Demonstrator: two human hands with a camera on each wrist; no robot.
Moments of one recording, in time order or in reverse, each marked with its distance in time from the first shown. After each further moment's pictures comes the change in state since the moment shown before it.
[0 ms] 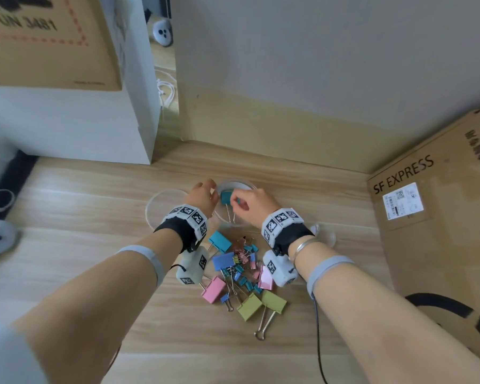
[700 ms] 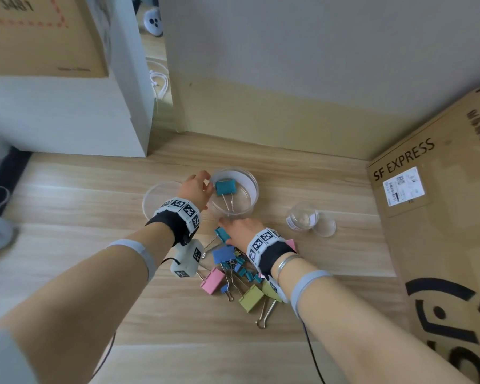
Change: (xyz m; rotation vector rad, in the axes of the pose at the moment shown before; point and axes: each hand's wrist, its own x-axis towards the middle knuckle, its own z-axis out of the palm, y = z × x) left_hand 0.004 -0.015 0.005 -0.075 0.037 0.035; right_hand -0.027 -0.007 0.066 -0.343 -0.474 0.028
